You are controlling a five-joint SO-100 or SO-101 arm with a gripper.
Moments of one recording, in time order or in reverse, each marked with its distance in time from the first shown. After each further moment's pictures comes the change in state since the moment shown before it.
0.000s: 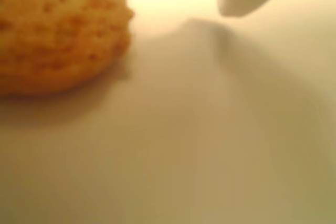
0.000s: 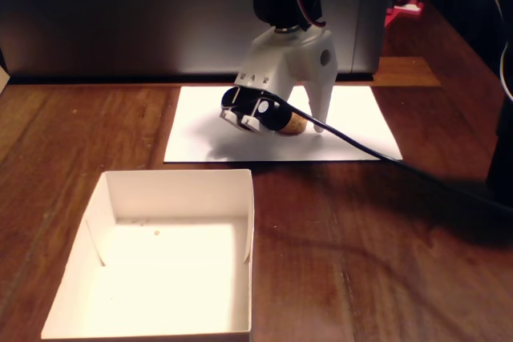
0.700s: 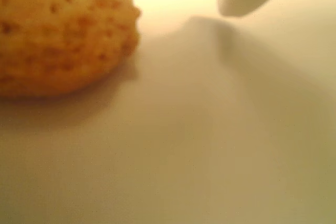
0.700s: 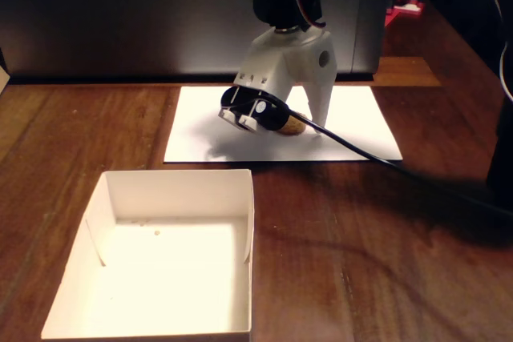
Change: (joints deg) arm 0.0 0.0 0.0 -0.2 1.9
